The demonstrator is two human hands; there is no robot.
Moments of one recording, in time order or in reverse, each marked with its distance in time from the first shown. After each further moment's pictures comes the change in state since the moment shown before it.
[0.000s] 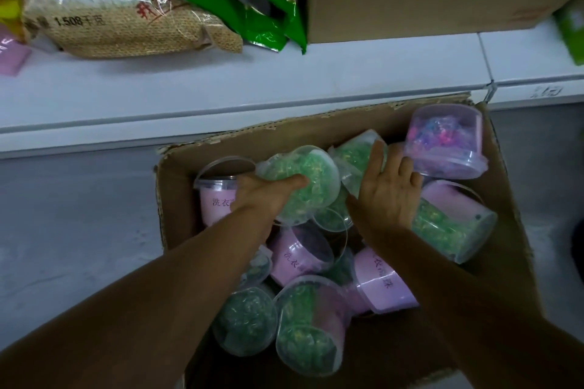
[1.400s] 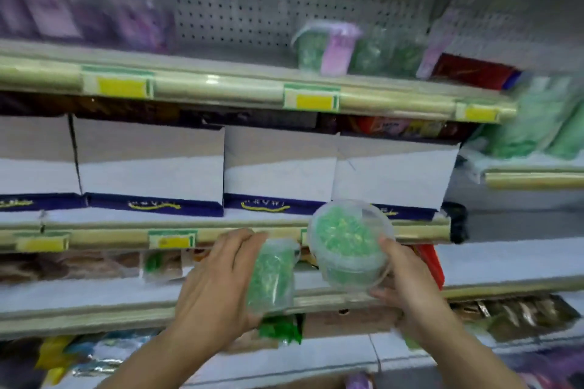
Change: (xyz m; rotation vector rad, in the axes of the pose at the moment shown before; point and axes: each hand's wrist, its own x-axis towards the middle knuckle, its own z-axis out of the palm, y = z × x) left_hand -0.599 0.310 -0.455 0.856 0.562 1.474; right_hand -0.155 0.024 -0.785 1.559 0.033 0.153
